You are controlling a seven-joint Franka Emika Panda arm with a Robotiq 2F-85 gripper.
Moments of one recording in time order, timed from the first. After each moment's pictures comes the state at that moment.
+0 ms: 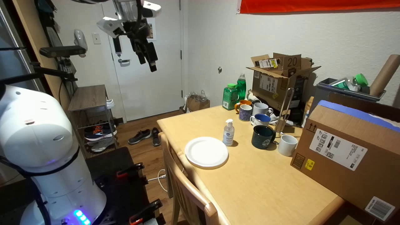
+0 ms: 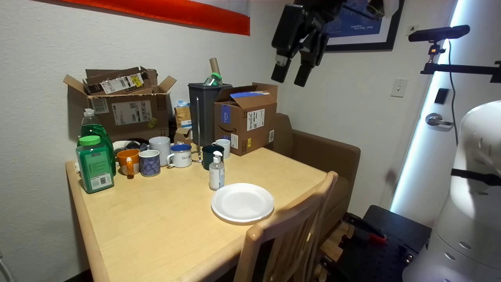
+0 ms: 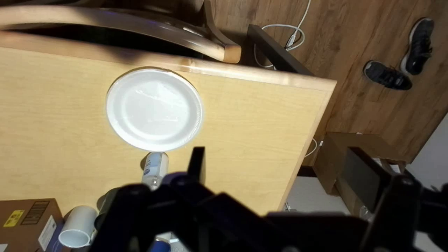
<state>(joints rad) 0.19 -0.87 0.17 -2.57 0.21 1.95 0.16</state>
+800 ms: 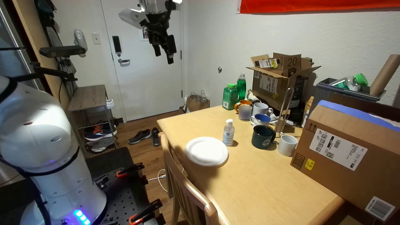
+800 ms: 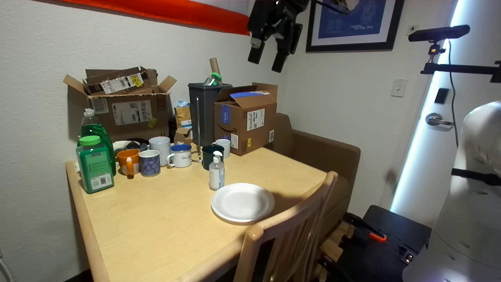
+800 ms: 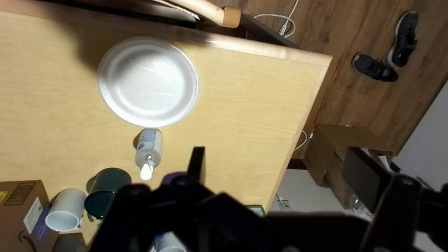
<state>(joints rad) 0.16 -0.66 0.10 -2.39 0.20 1.97 0.07</state>
